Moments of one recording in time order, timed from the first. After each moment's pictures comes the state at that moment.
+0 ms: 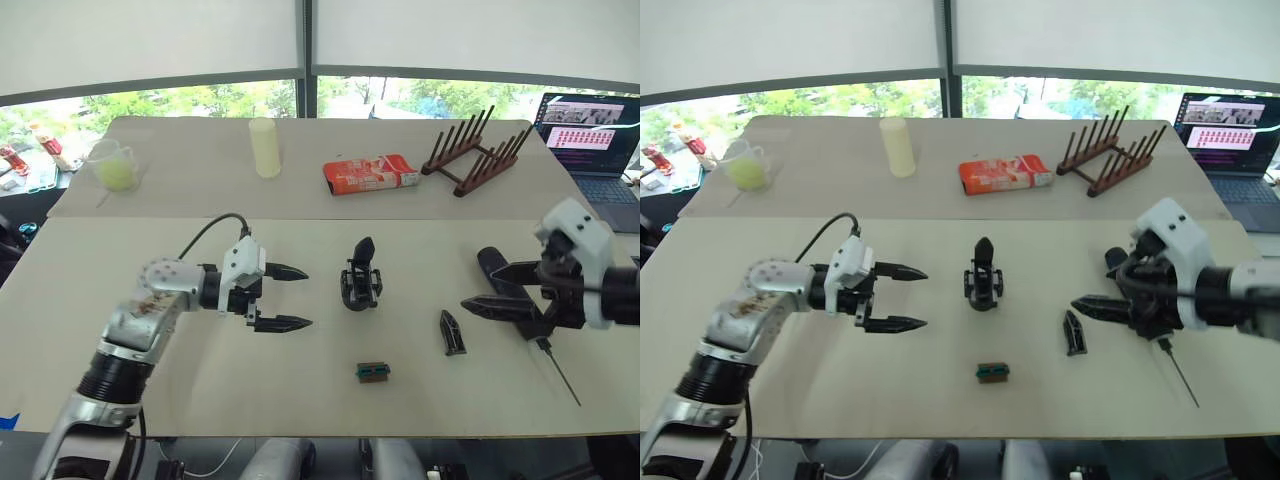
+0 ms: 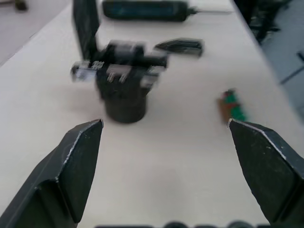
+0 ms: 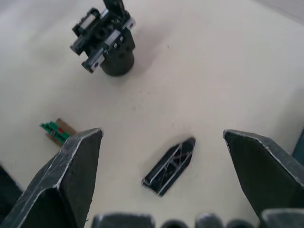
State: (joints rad) left arm -0.48 0.67 -0.11 -0.16 -0.45 0.44 -1.31; right arm -0.41 -1.26 -0.33 -0.45 1.16 1.47 0.58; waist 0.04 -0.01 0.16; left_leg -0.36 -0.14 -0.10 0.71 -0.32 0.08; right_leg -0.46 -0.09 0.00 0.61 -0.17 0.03
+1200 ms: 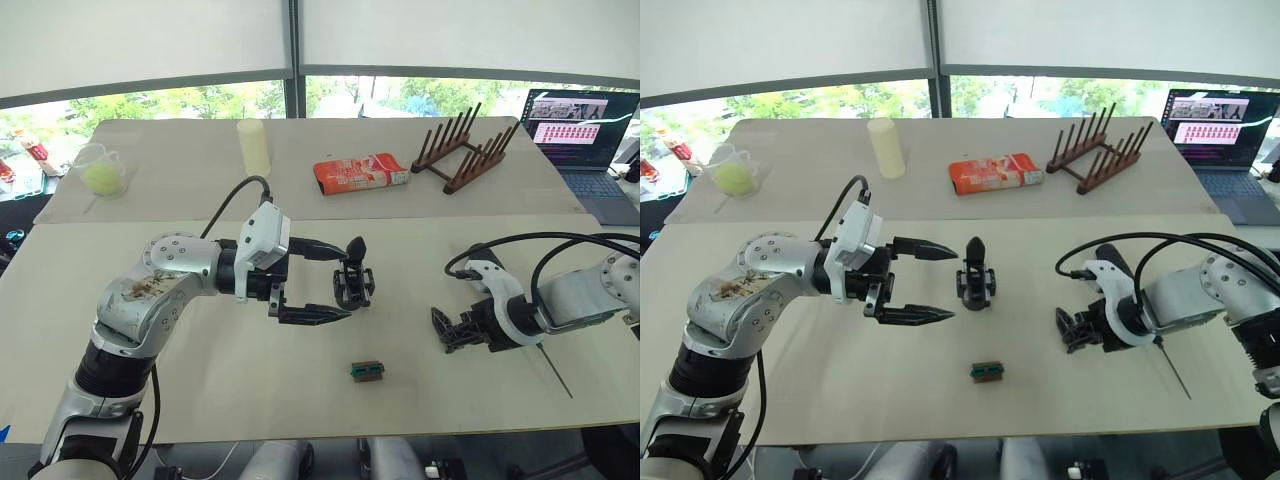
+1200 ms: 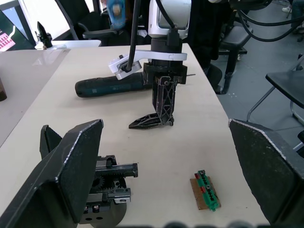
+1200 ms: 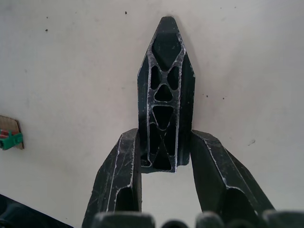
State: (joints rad) left arm -0.55 0.63 -0.11 -0.38 -0.59 0.62 -1.14; right arm -0.67 -1.16 0.33 0.04 1.75 1.51 -0.24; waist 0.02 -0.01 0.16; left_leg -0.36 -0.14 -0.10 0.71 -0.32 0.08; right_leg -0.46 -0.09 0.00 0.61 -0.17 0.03
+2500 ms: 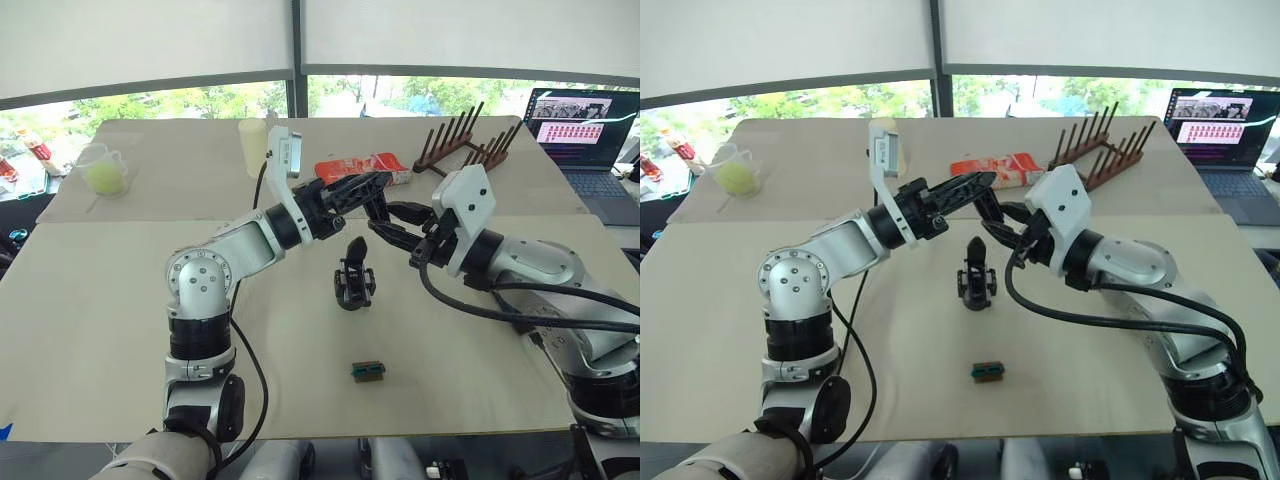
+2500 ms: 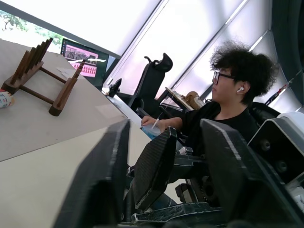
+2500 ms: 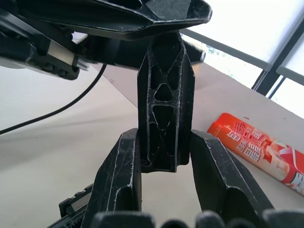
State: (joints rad) left arm -0.76 0.08 0.20 -0.19 -1.05 1.03 -0.24; right arm -0.49 -0.72 0.06 -0.52 0.57 0.67 0.46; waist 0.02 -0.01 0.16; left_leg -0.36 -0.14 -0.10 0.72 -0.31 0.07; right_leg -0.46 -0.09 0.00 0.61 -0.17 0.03
